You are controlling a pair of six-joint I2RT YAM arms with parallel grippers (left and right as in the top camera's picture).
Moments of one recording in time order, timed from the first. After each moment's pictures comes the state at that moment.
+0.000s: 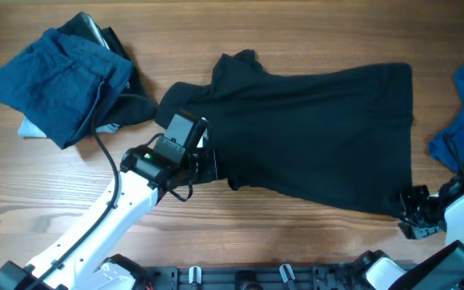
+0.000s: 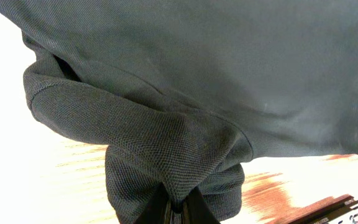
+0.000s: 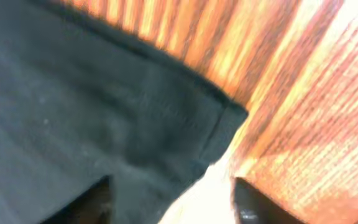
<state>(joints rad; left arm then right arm) -0.53 1.31 0.88 -0.71 0.23 -0.64 -0.80 1.31 0.60 -0.83 -0.16 0.47</state>
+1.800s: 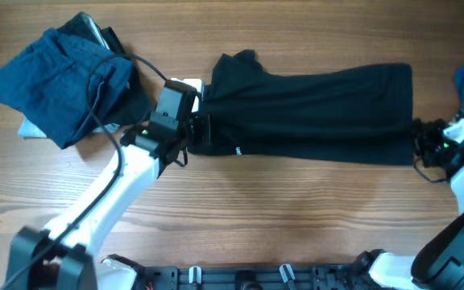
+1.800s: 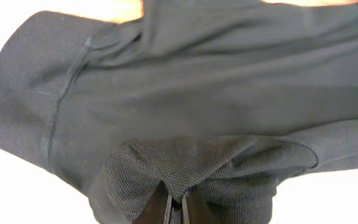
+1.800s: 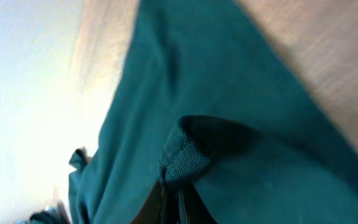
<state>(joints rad) -0.41 1.47 0.95 -0.41 0.06 -0.36 -0.67 1.54 0.77 -0.19 -0.67 0.51</state>
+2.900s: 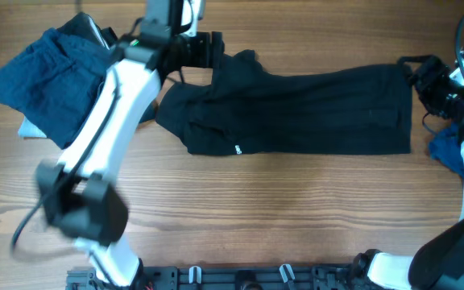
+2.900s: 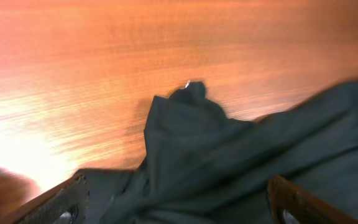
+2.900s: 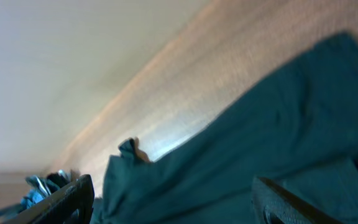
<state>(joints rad) -0.29 1.89 1.72 -0.70 0.17 -0.17 -0.48 1.52 1.16 -0.42 -0.67 0.39</state>
